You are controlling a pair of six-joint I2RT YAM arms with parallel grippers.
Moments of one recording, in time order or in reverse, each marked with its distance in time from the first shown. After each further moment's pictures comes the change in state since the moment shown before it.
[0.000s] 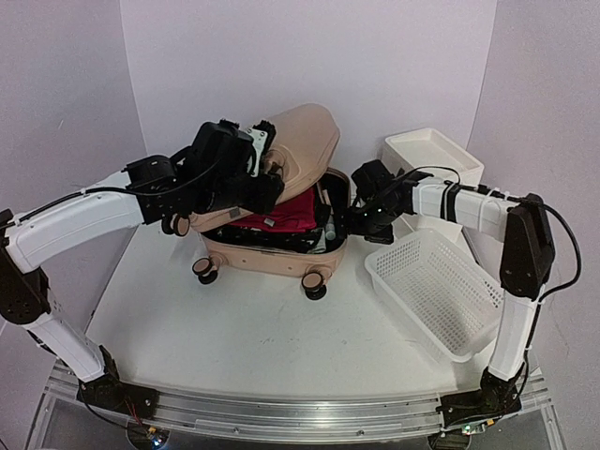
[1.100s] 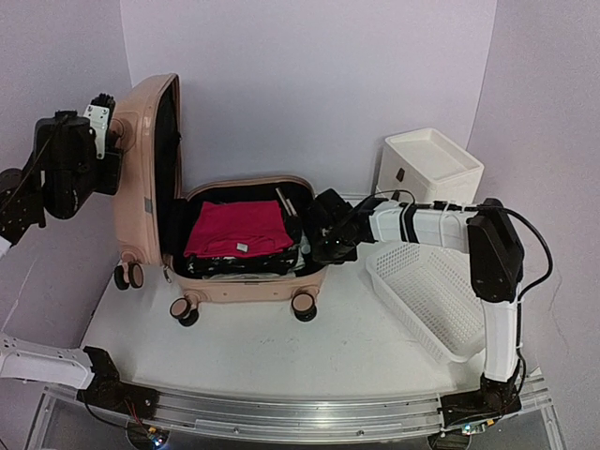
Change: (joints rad) left arm 0.201 -0.561 -0.138 -0.278 -0.506 0.286; right arm 0.189 0.176 0.045 0.098 0.144 0.036
